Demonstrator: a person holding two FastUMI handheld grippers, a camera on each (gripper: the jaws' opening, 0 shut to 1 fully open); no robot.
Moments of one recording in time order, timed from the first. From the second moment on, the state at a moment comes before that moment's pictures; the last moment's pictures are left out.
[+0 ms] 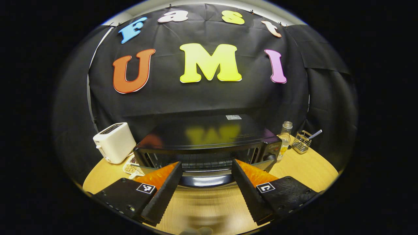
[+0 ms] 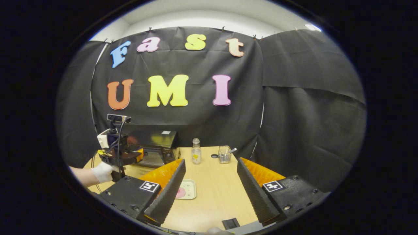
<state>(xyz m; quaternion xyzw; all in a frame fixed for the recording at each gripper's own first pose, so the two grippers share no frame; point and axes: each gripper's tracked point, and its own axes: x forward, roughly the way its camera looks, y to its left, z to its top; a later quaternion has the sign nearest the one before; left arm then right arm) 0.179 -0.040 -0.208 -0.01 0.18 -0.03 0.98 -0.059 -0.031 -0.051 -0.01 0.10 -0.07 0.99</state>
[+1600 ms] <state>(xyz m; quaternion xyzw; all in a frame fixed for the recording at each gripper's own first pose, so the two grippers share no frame) 0.067 -0.041 -0.352 0.03 0.32 -0.04 0.95 -0.081 -0.036 -0.091 0.00 0.14 -0.08 0.99</state>
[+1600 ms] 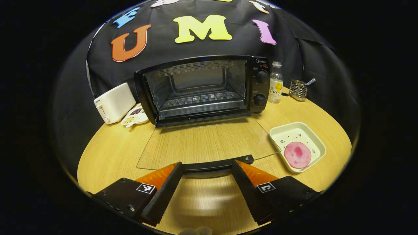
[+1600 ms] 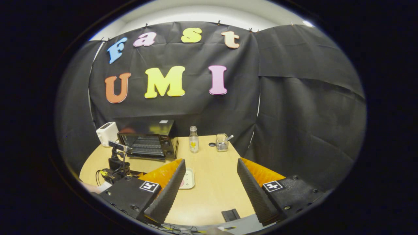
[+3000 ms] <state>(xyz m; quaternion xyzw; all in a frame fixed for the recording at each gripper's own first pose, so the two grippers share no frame) -0.021 0.013 -0.138 0.05 0.15 0.06 0.99 0.112 -0.017 -0.318 0.02 0.37 0.06 0.93</state>
